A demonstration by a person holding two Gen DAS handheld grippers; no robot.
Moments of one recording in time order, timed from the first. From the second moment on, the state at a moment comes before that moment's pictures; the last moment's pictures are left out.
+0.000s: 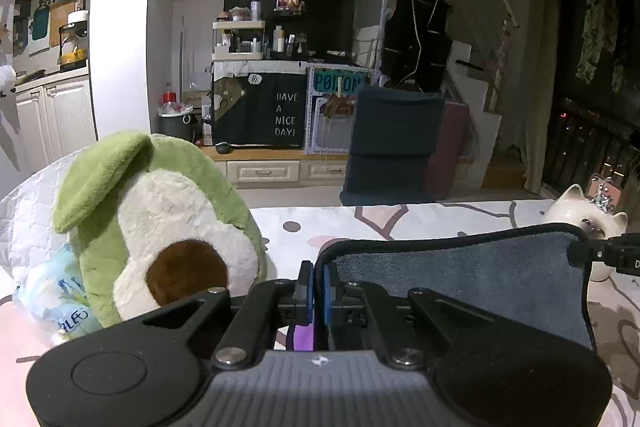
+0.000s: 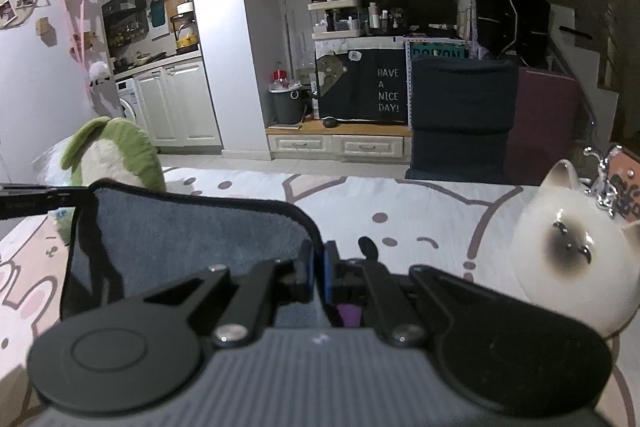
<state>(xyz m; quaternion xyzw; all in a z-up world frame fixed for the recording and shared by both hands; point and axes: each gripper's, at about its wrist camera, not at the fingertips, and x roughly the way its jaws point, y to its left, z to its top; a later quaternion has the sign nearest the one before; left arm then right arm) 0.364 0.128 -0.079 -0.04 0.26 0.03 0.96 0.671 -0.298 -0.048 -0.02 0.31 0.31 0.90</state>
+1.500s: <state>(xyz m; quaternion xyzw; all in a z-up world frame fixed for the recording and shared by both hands) 0.464 0.136 -0.109 -0.04 0.41 0.07 0.91 0.766 -0.246 -0.077 -0.02 0.43 0.26 0.86</state>
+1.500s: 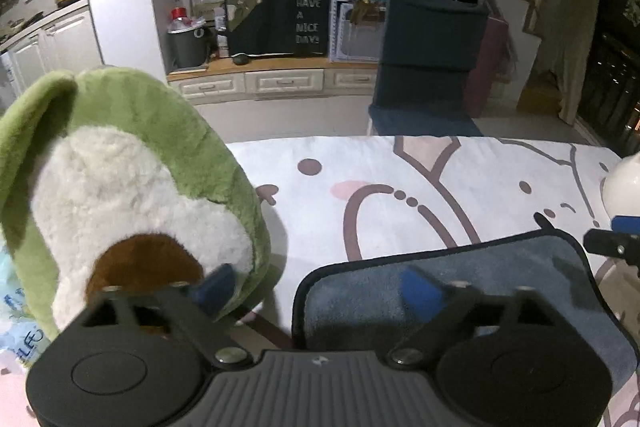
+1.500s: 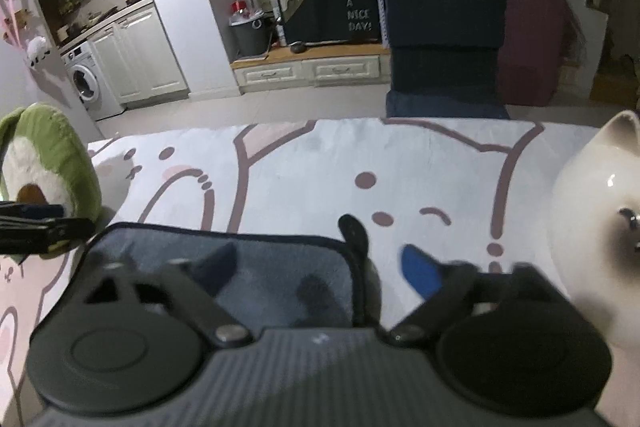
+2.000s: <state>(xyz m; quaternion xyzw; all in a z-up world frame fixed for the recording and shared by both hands) 0.446 0.123 -0.096 -0.04 0.41 0.07 0.91 0.747 -0.251 -0.062 -0.03 0.43 0.27 0.86</state>
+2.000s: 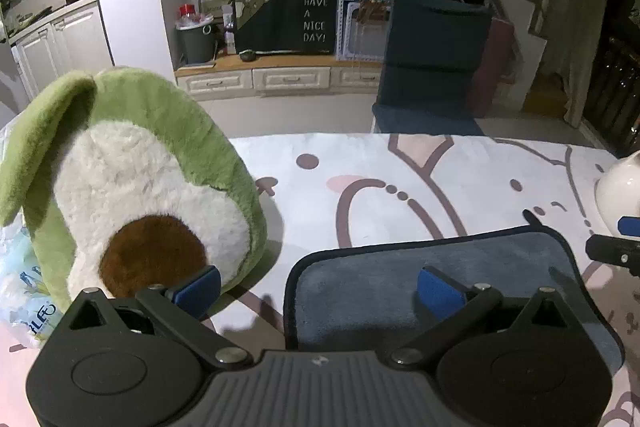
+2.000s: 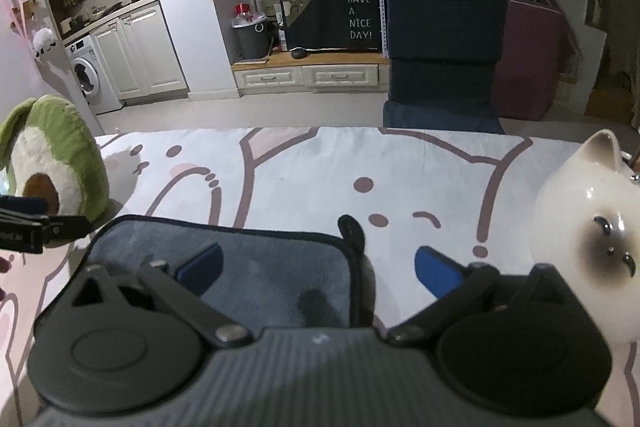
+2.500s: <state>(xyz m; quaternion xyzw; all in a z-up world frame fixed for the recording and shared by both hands) 0.418 0.108 -0.080 -0.04 0.40 0.07 0.91 0.721 -0.250 -0.047 -0.04 0.44 0.25 0.86</state>
